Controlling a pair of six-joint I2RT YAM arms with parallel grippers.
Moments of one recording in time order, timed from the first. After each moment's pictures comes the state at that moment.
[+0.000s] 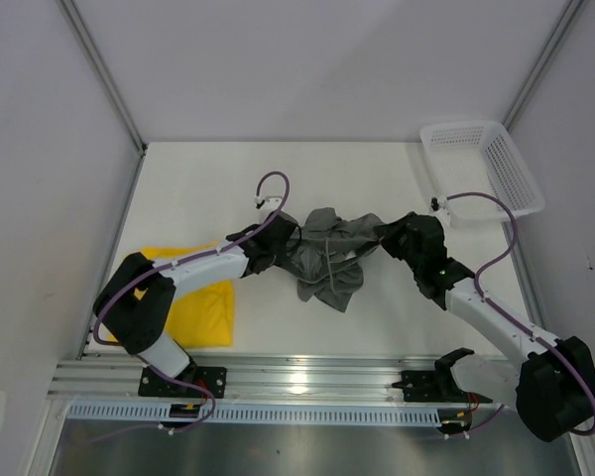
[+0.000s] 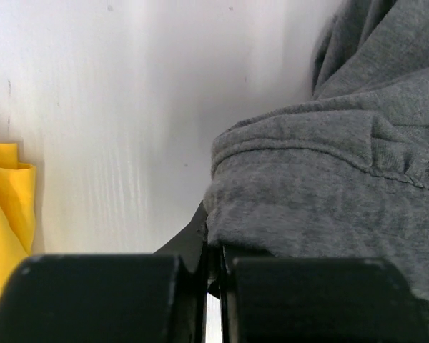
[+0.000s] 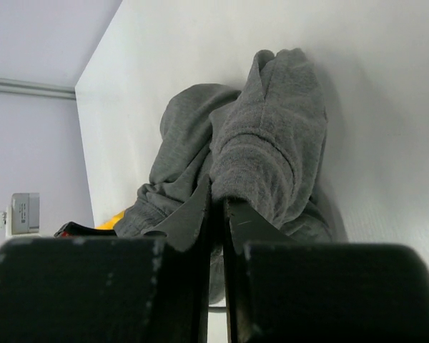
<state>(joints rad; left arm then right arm) -0.72 1.59 0.96 -0.28 -0.44 -0.59 0.45 1.10 0.65 0.04 0.20 1.04</state>
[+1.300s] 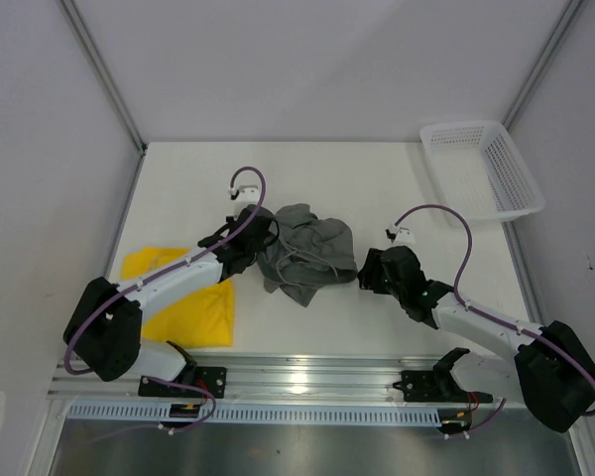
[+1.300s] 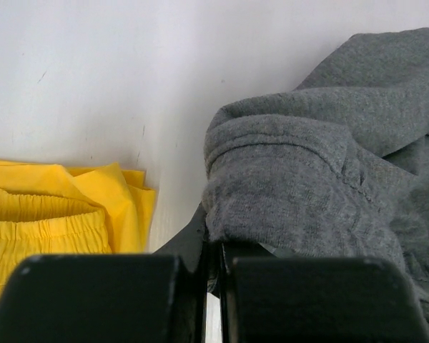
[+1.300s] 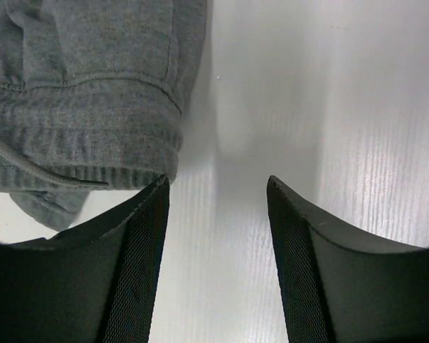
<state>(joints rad) -0.64 1.38 0.88 -0.25 -0.59 -0.45 0.63 1.14 0.48 -0.02 0.22 0.62</state>
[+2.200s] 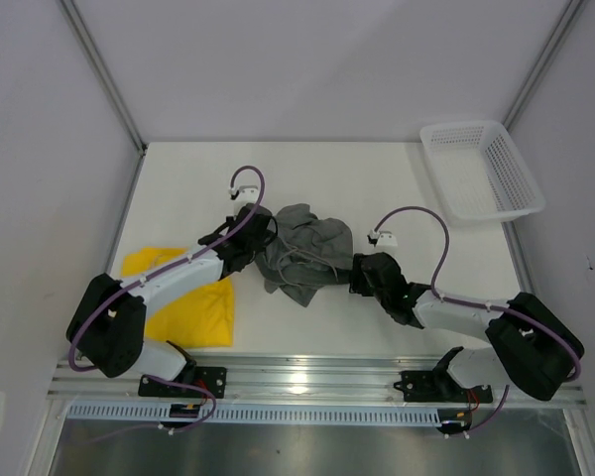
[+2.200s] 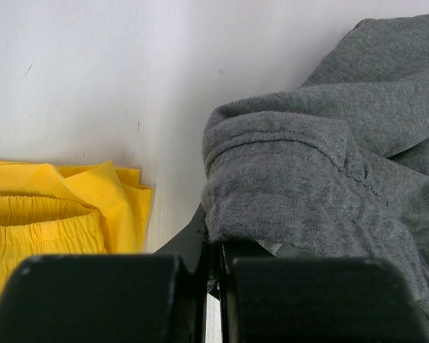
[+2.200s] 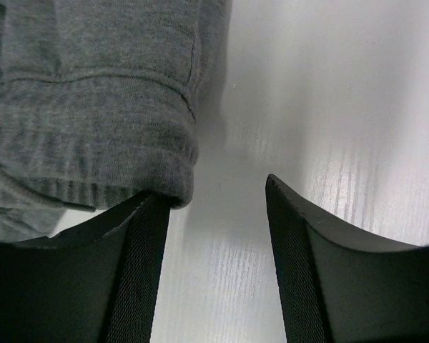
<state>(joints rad) -0.61 1.42 0.88 -0.25 -0.54 -0.44 0.75 1.30 0.46 0.16 0.36 0.57</state>
